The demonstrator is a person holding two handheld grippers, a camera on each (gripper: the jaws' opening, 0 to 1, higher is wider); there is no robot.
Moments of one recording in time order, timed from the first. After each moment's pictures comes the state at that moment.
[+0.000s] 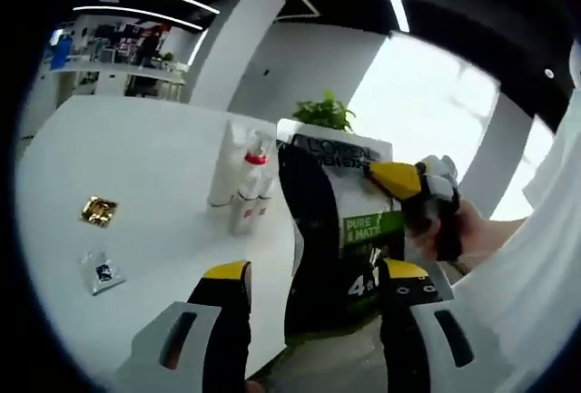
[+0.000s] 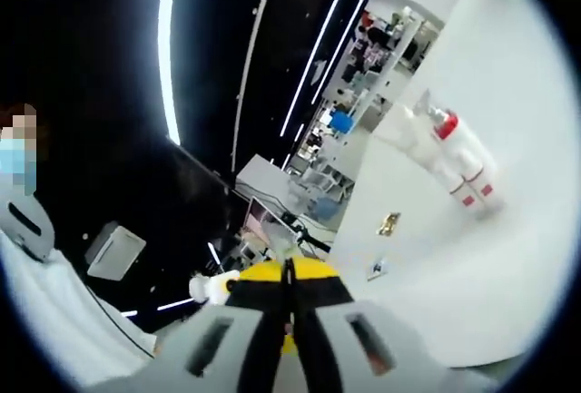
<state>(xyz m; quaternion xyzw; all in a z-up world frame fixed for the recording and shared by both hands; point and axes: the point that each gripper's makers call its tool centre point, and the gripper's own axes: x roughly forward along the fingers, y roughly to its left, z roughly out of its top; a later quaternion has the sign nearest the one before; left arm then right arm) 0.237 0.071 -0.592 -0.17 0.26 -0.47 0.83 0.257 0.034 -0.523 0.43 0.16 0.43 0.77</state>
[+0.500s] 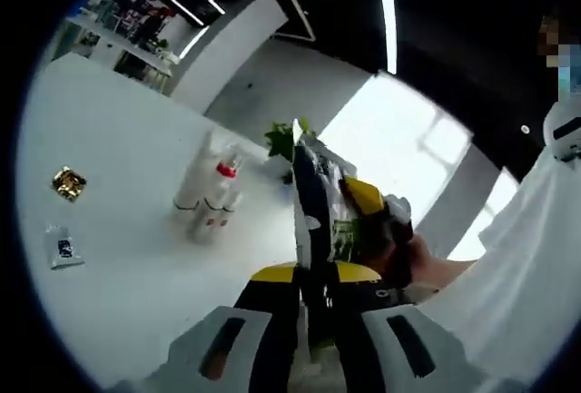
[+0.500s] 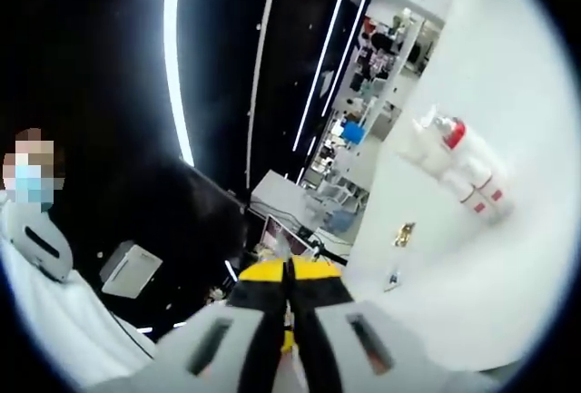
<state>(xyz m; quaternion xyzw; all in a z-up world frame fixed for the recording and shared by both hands) 0.222 0.073 -0.549 -0.31 0.22 -0.51 0.77 0.273 0.015 -0.515 0.48 0.14 0.41 0.77</state>
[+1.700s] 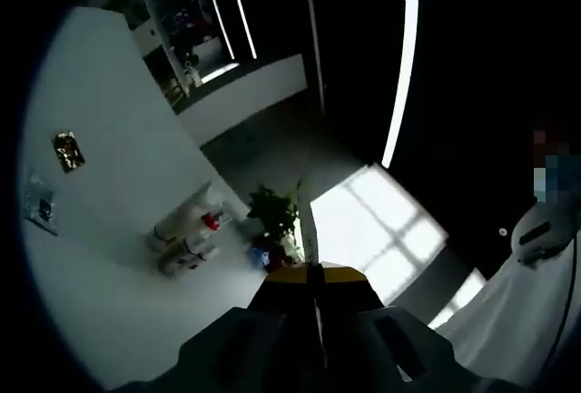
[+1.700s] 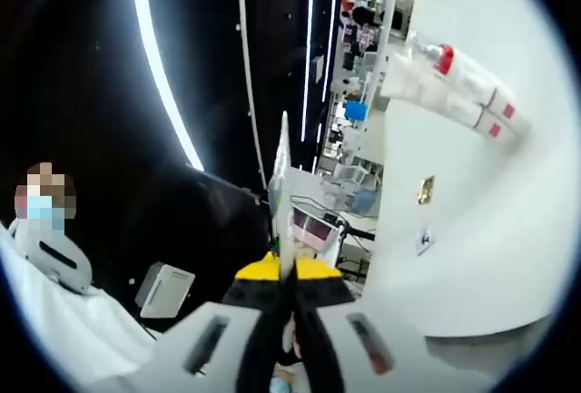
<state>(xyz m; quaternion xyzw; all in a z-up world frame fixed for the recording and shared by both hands) 0.261 0.101 -0.506 -0.50 0.13 -0.44 0.74 0.250 0.056 -0.522 0.55 0.17 0.44 0.69</state>
